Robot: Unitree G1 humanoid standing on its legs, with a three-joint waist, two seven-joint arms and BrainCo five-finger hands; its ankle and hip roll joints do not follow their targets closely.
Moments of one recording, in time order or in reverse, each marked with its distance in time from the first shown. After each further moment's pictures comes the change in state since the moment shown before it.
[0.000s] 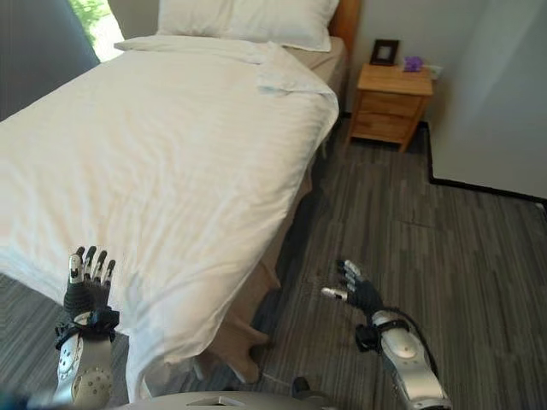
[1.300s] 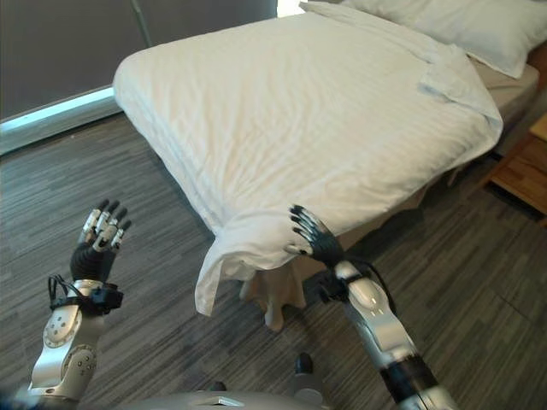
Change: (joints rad) left arm -0.086 0.185 -0.094 -0.201 0.161 -0.001 -0.093; right arm -0.346 0.039 0.225 -0.025 0.167 -0.020 0.037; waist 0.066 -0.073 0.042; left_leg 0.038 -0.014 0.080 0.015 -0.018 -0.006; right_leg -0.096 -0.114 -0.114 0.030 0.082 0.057
